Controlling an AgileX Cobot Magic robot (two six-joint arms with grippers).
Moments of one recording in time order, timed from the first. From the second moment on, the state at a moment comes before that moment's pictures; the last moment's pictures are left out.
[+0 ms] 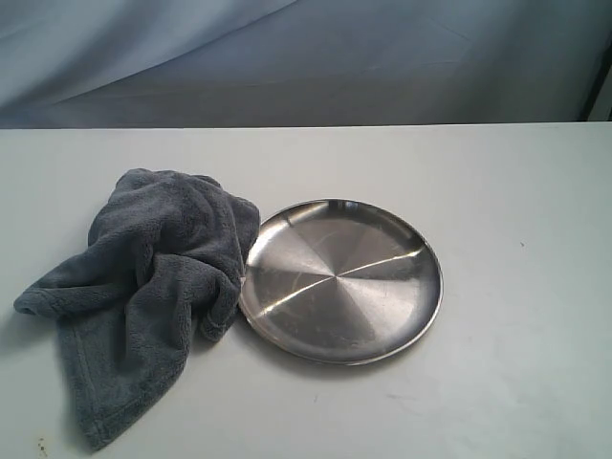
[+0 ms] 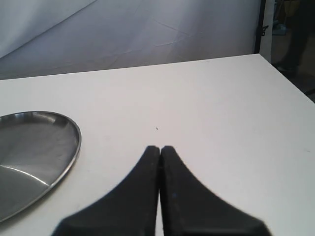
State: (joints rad) left arm 0.01 0.00 0.00 0.17 0.27 -0.02; right arm -0.08 0.01 0.00 0.38 0.01 0.09
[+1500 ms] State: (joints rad) left arm 0.01 0.00 -0.07 -0.16 -0.03 -0.12; right arm -0.08 0.01 0.00 0.38 0.01 0.09
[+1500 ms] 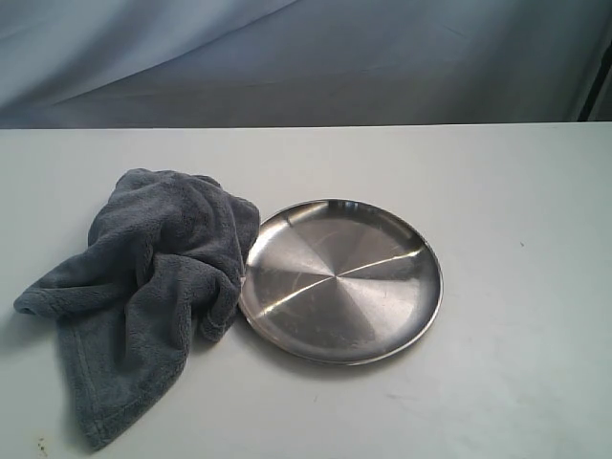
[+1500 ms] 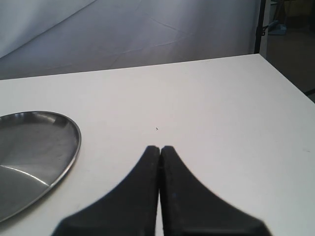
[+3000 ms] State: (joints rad) left arm -0.50 1.30 -0.97 0.03 1.05 0.18; right arm -0.08 0.01 0.00 0.38 0.01 0.09
